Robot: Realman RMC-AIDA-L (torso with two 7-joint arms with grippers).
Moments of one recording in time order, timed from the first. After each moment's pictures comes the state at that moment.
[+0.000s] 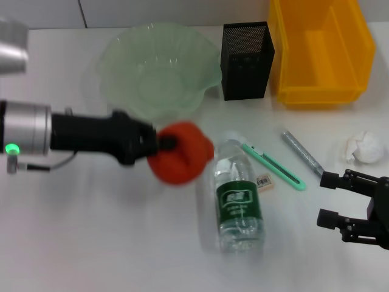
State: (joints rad) left arm -0.62 -2.06 0.75 0.69 2.09 1.66 -1.56; right arm 0.25 2.06 -0.57 -0.62 -1.97 -1.92 1.24
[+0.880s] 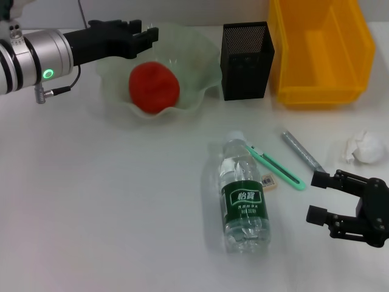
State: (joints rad) left arm -0.68 -2.08 0.92 0.62 1.76 0.96 -1.54; right arm 0.26 2.06 -0.57 -0.54 -1.96 -1.87 1.22
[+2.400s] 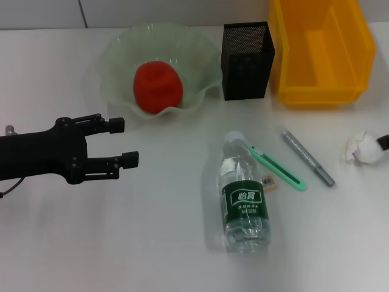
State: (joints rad) left arm -0.37 -1.98 0.92 0.72 1.73 1.68 -1.38; right arm 0.59 2.08 -0.80 -1.36 -2.80 -1.71 2.21
